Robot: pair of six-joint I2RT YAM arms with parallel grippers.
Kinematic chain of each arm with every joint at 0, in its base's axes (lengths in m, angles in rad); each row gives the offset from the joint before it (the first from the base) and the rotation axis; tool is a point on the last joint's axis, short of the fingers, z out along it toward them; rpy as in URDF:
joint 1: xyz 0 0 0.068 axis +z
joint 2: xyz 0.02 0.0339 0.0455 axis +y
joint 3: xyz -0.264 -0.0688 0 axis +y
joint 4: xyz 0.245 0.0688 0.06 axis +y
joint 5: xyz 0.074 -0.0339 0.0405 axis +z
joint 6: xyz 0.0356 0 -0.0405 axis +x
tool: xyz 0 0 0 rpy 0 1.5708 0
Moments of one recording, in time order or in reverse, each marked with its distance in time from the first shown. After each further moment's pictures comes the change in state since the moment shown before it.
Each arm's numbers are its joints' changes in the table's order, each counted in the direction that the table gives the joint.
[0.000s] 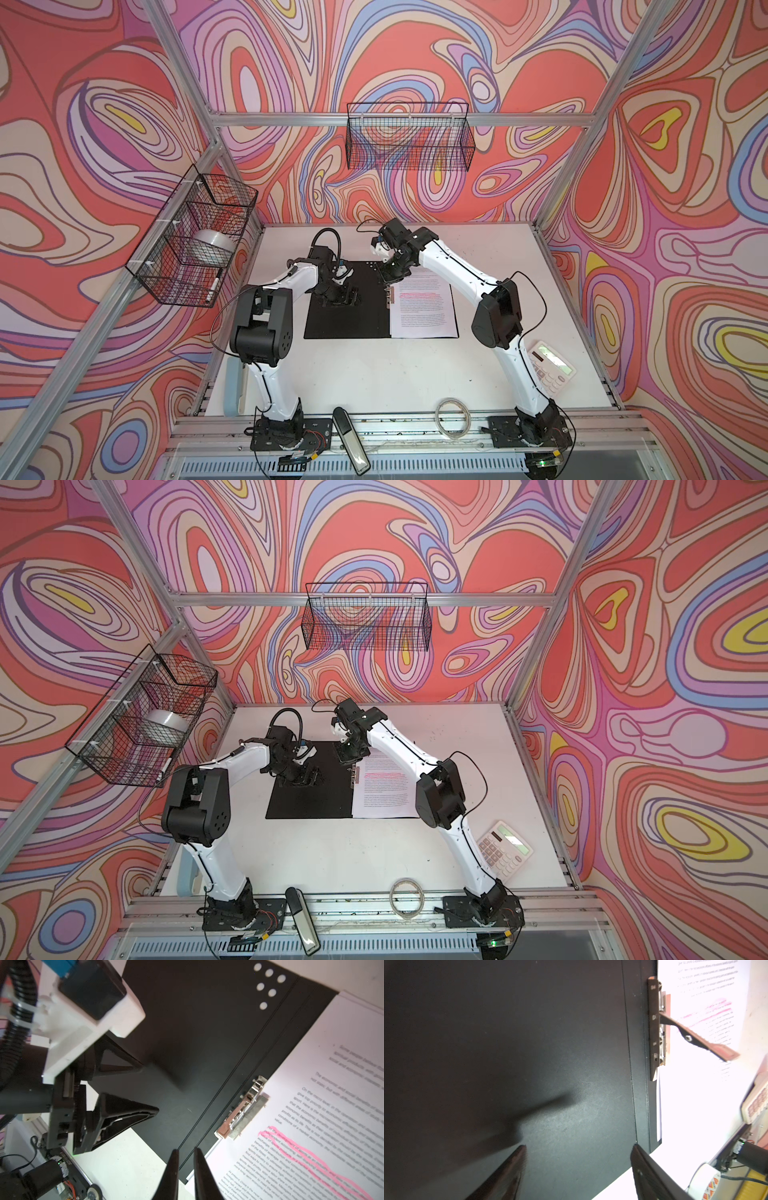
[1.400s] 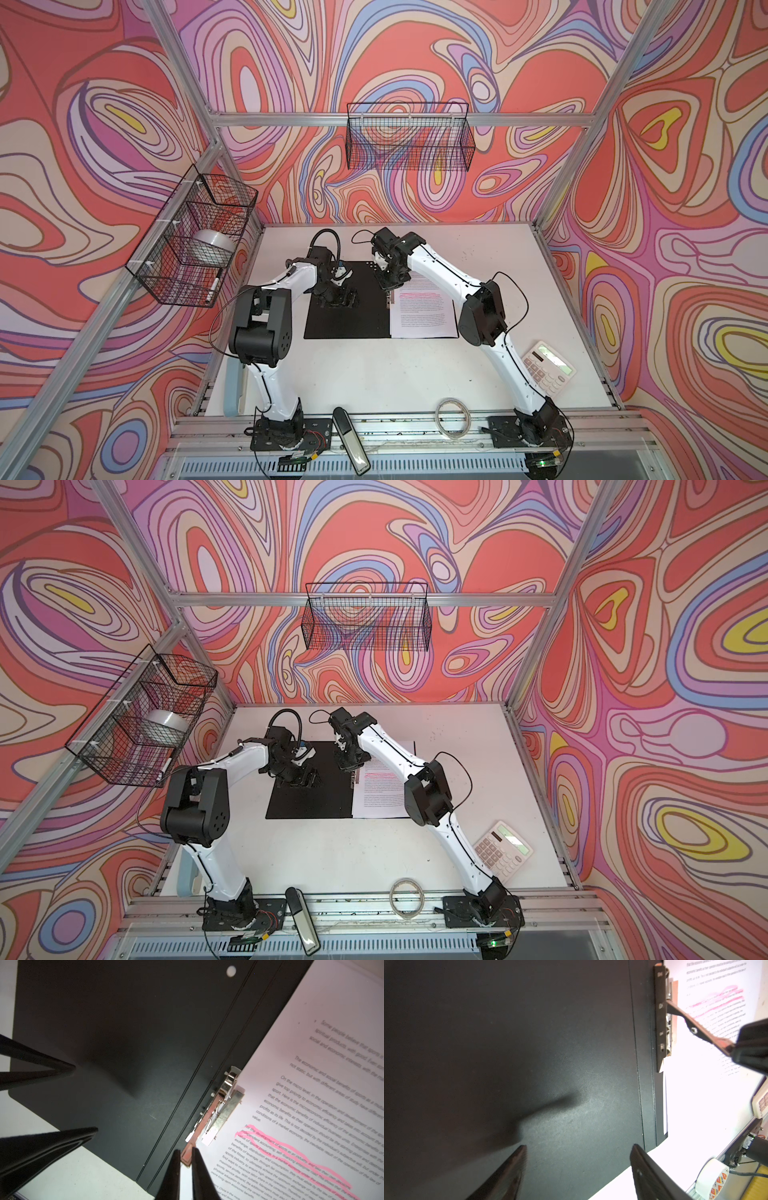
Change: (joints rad) left arm 0.010 -0.006 0.000 0.028 0.013 0.035; right arm 0.008 0.147 -0.130 0.117 -0.140 0.016
